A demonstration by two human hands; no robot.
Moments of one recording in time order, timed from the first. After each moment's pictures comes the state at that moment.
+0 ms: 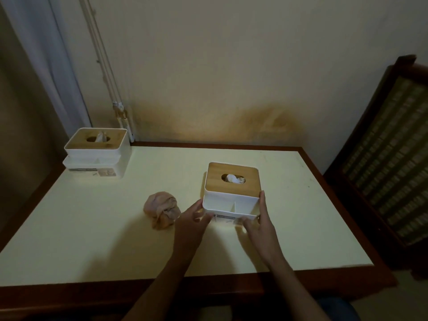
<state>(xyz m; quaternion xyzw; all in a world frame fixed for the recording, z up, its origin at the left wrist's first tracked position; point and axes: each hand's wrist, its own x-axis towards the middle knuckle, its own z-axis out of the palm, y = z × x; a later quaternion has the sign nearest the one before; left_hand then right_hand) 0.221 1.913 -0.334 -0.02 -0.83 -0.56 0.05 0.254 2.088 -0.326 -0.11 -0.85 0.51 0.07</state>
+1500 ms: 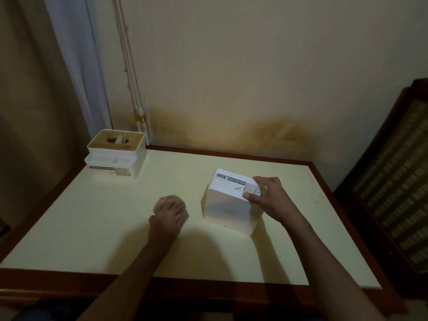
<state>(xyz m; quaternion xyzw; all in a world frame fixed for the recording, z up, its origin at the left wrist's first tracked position) 0.171 1.829 -0.388 -0.05 -0.95 -0.29 0.13 0.186 2.109 -0.239 0.03 -0.94 0.34 0.03</state>
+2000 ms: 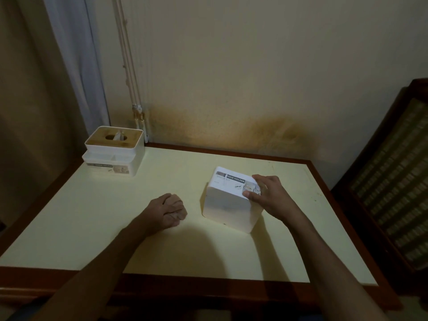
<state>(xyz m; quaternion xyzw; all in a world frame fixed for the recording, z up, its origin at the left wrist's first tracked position) 0.155 1.789 -0.359 -0.17 -0.95 -0.27 -0.07 0.190 2.110 -0.237 0.03 -0.95 0.32 0.01</state>
